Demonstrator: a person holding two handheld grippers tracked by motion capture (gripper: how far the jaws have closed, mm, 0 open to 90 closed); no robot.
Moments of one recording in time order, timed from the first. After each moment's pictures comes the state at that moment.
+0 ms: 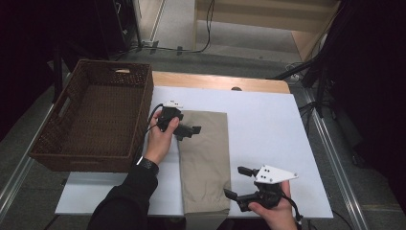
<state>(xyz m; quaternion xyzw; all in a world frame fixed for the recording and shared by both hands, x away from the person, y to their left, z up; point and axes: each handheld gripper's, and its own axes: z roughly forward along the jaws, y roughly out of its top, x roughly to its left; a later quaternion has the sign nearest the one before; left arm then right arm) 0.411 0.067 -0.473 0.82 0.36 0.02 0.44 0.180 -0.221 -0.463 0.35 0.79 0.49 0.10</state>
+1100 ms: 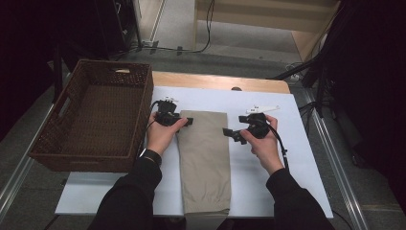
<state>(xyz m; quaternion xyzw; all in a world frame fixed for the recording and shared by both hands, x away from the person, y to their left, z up) 0.441 0.075 -0.494 0.79 0.47 0.05 0.39 0.369 -0.239 -0.472 0.43 0.77 0.45 0.09</state>
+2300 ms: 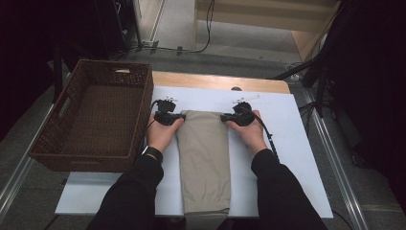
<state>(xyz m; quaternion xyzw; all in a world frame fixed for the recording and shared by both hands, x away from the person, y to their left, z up) 0.449 0.074 -0.503 0.80 0.47 0.08 0.37 0.441 -0.221 -0.517 0.49 0.78 0.38 0.08</state>
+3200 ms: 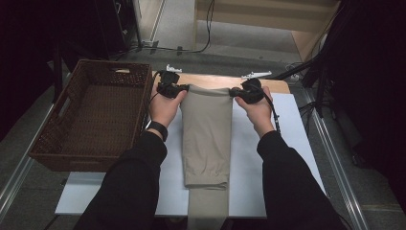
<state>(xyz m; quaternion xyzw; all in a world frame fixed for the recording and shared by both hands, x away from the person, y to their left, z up) 0.496 0.058 -0.418 0.78 0.43 0.15 0.42 0.472 -0.238 -0.437 0.47 0.77 0.40 0.17</state>
